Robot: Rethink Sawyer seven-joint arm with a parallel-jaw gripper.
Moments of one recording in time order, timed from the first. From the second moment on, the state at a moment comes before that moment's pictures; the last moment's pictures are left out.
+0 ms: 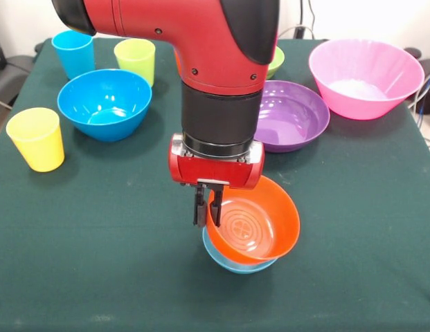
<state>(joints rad) -0.30 -0.30 0.18 0.99 -0.28 0.66 1.80</state>
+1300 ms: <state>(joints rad) -0.30 -0.30 0.18 0.99 -0.28 0.66 1.80</state>
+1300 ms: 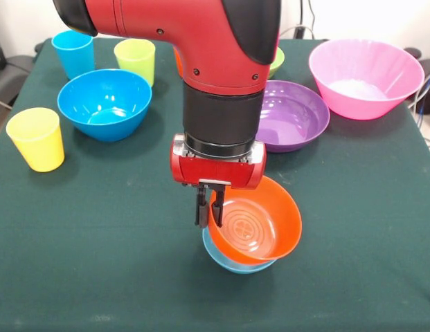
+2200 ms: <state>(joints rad) -0.30 -0.30 0.18 0.99 -0.28 0.66 1.80</state>
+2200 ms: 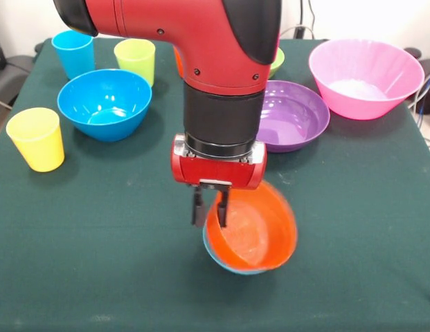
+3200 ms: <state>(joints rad) -0.30 -0.31 0.18 0.99 -0.28 0.66 1.80</state>
